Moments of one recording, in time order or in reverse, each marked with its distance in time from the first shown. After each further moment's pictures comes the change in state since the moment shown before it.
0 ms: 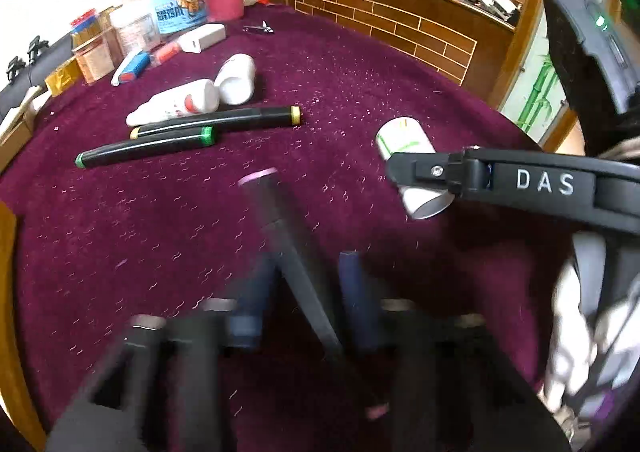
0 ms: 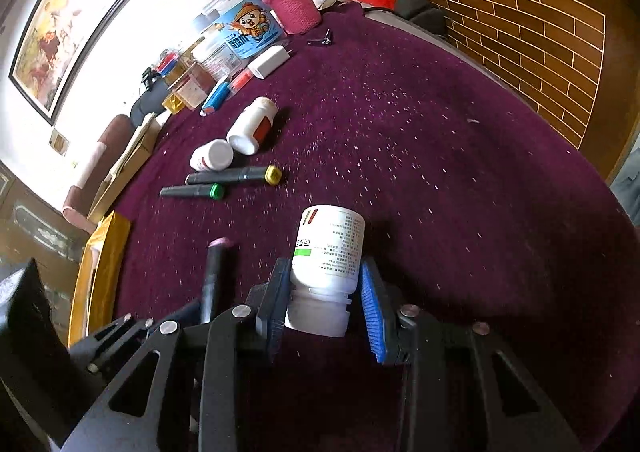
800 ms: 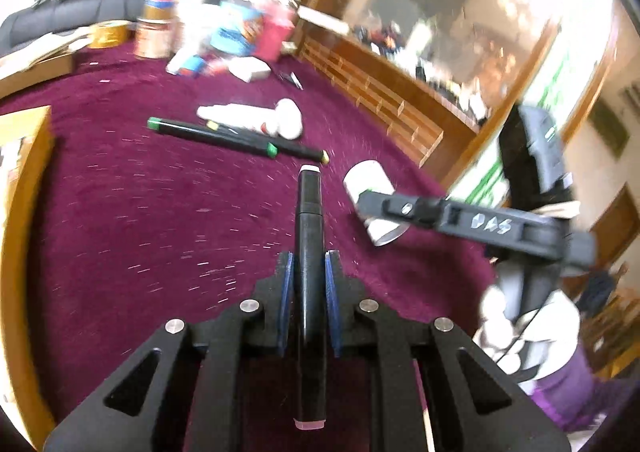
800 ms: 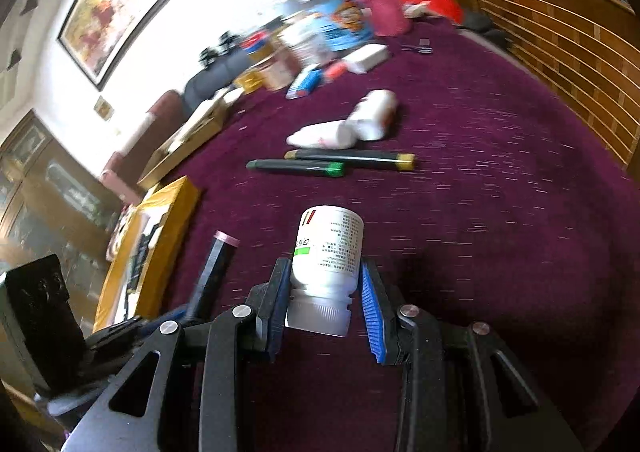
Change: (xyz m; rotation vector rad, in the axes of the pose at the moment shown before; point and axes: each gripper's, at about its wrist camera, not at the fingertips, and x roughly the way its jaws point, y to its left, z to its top) left arm -0.082 0.097 -0.058 -0.289 -0.234 -0.235; right arm -0.016 0.088 -0.026 -0.154 0.002 0.148
